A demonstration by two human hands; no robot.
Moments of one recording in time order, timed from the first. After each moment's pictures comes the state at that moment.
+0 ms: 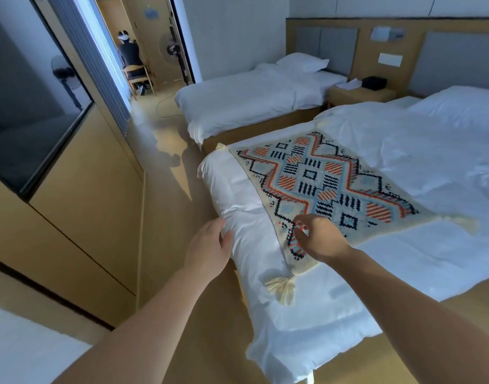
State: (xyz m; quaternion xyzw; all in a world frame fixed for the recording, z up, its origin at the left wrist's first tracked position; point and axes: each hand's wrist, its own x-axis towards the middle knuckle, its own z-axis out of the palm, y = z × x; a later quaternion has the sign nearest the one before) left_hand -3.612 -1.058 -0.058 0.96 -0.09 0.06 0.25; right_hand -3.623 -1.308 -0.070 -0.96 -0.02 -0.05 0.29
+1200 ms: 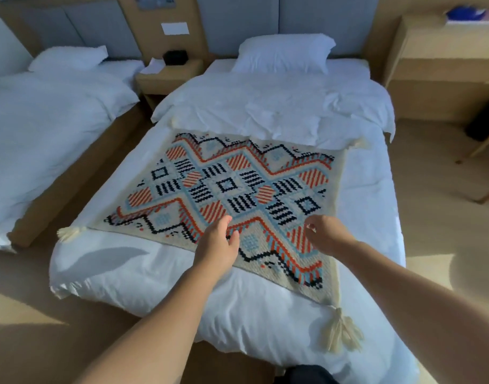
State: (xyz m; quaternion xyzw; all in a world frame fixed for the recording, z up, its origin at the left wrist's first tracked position) left_hand -3.165 -1.163 -0.140 0.85 -0.45 -0.17 0.22; right_hand -3.367 -1.314 -0.166 -0.82 0.50 0.00 0.27
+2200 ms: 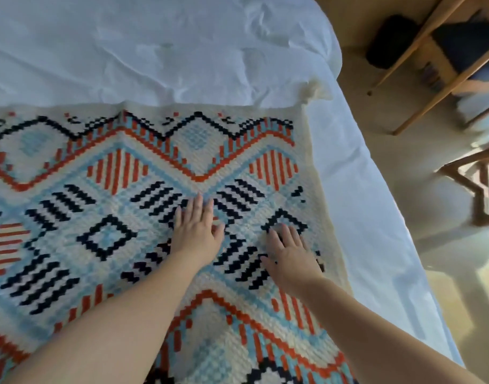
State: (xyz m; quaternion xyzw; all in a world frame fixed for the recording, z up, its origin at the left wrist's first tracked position) left_hand -3.043 -1.532 -0.454 0.70 -0.68 -0.19 -0.09; right_hand -3.256 -1.497 -0.425 -0.74 0.61 0.17 0.25
